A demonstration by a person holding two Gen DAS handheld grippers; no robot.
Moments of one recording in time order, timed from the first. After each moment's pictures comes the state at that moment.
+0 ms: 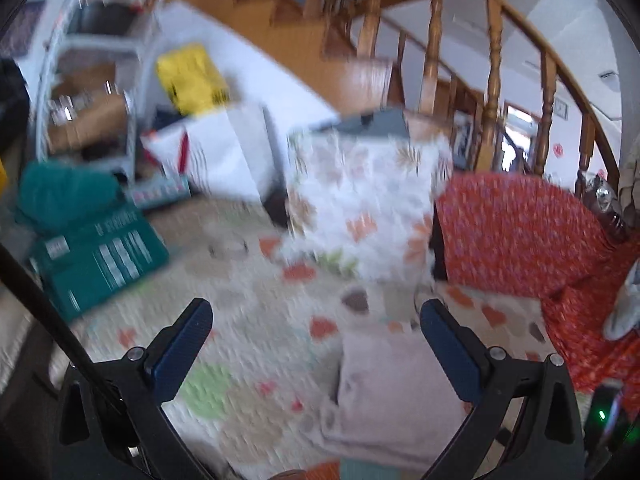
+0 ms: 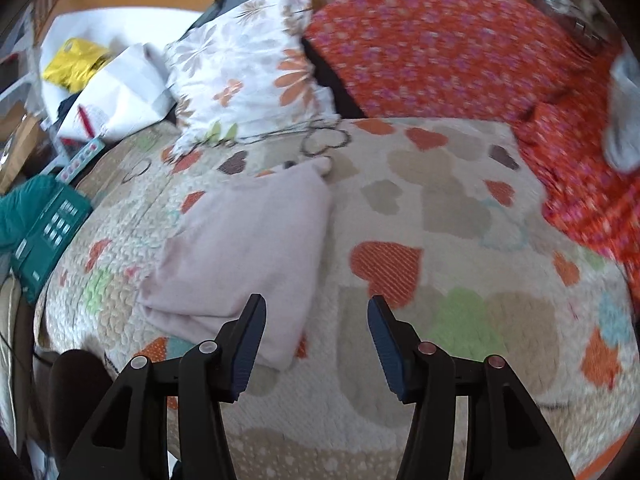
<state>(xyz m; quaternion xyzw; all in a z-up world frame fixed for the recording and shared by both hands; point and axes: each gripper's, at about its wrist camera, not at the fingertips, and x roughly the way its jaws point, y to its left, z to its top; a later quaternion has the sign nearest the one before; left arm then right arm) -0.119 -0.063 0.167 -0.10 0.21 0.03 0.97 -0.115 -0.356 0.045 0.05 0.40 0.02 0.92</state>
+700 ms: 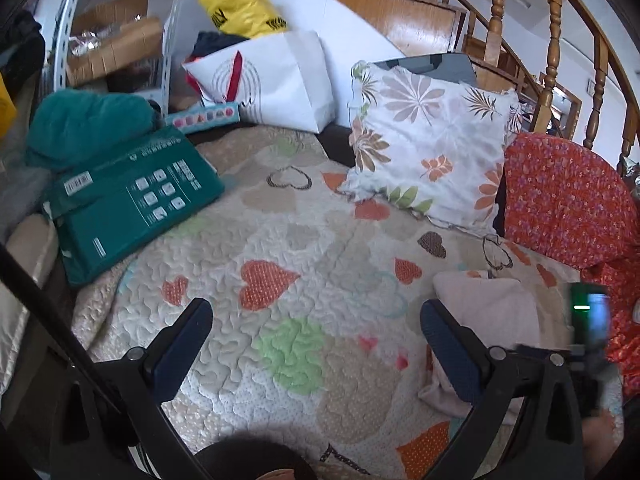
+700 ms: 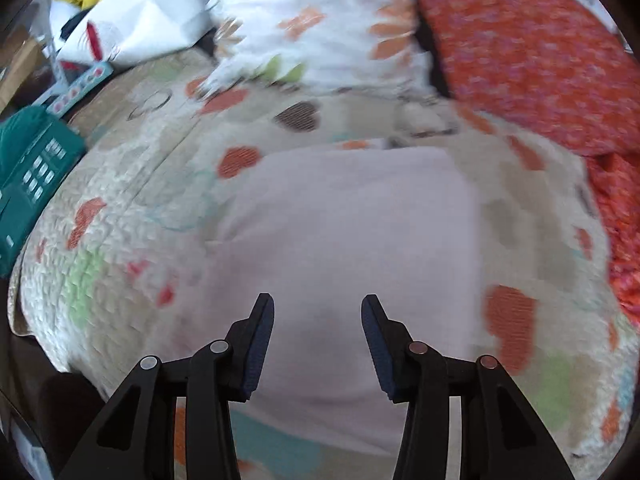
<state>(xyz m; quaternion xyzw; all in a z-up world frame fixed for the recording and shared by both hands) -0.101 0.060 0.089 -0.12 0.29 0.06 0.95 0.011 -0.200 -0.015 -0.03 0.50 0.05 0.87</state>
